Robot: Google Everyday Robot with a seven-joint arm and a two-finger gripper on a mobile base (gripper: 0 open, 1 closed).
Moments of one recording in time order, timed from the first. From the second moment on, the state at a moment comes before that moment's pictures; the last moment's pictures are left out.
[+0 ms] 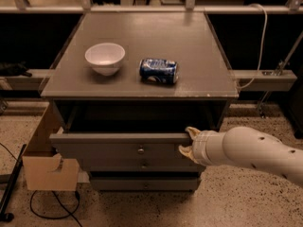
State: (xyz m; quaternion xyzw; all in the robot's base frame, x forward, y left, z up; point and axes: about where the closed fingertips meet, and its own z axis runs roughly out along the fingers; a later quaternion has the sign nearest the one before) arm 0.505 -0.113 0.650 -0.56 0.75 0.02 0.35
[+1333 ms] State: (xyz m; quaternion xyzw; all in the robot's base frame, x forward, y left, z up) arm 0.503 -0.112 0.661 -0.56 0.75 0.02 0.35
